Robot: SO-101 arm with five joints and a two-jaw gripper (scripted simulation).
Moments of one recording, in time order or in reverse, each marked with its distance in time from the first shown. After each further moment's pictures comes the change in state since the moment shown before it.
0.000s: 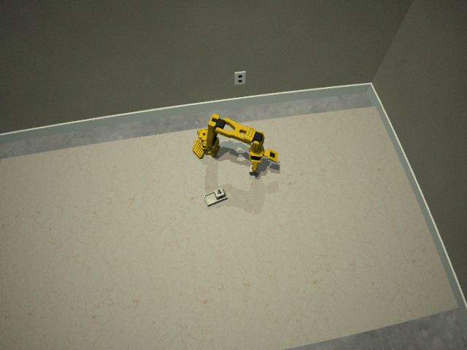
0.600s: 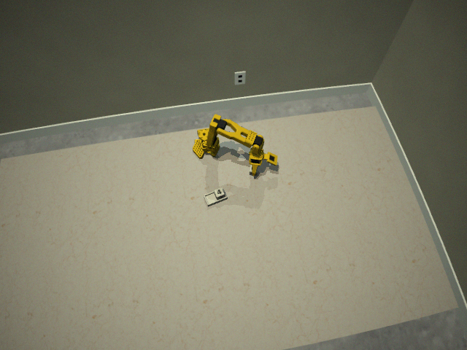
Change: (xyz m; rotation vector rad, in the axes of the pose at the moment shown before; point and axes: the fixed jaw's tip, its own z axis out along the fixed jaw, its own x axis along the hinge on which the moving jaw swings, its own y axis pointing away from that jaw) arm 0.000 0.000 0.023 -0.001 0.004 0.000
